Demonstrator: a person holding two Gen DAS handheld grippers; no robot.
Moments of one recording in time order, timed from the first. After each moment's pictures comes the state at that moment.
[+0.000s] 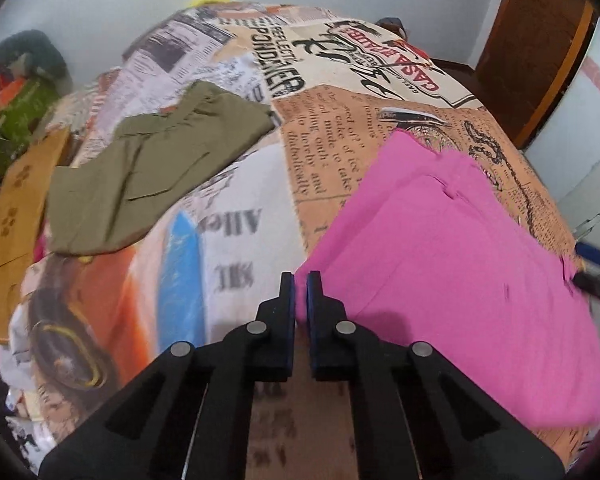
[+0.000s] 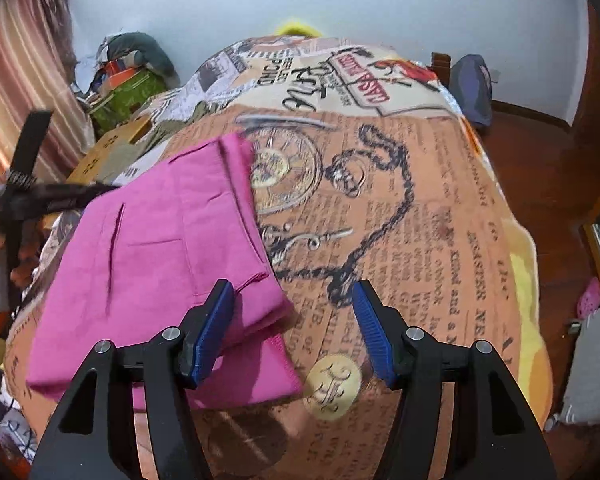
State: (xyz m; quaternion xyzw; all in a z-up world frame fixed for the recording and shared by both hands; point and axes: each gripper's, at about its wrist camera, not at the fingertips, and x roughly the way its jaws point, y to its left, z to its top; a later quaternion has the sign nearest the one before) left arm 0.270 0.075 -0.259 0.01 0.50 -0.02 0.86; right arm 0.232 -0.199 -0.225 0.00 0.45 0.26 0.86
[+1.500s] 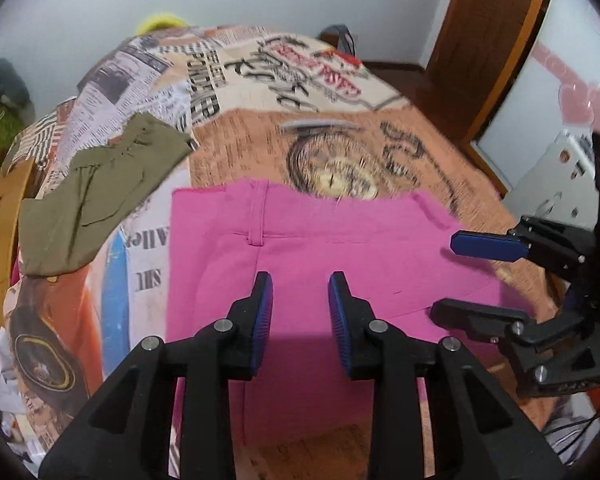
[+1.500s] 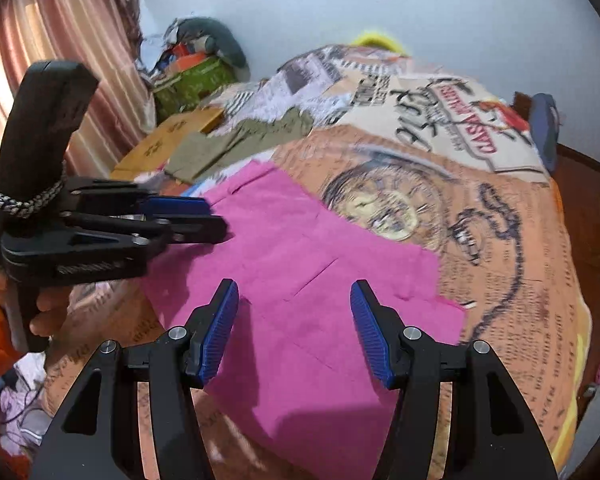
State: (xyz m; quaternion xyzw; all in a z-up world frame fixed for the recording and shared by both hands) left arm 0.258 0.019 -0.240 0.02 0.49 -0.11 0.86; right arm 0.234 -0.103 -0.222 -0.04 0.44 0.37 0.81
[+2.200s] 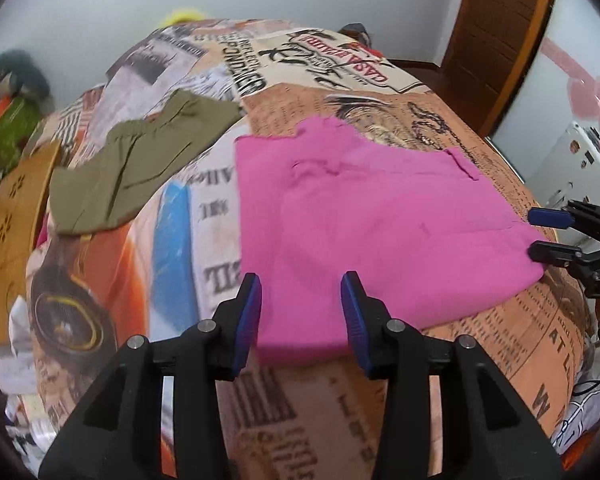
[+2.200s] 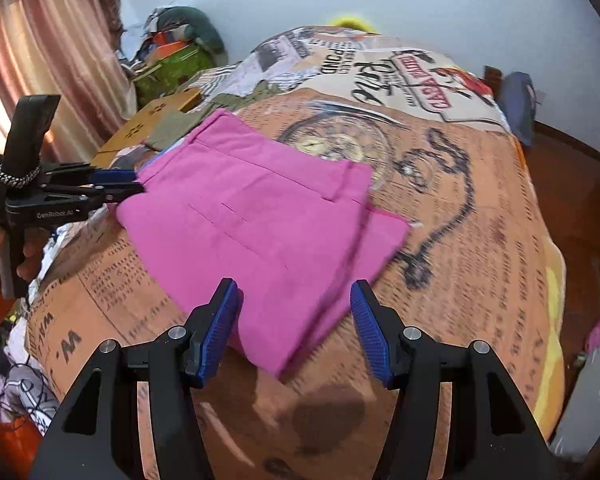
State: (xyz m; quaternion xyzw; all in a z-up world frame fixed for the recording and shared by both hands) left arm 0.204 0.069 -0.244 0.02 0.49 -0.08 0.87; right arm 0.198 -0.176 -0.222 -0.04 0.46 0.33 0.83
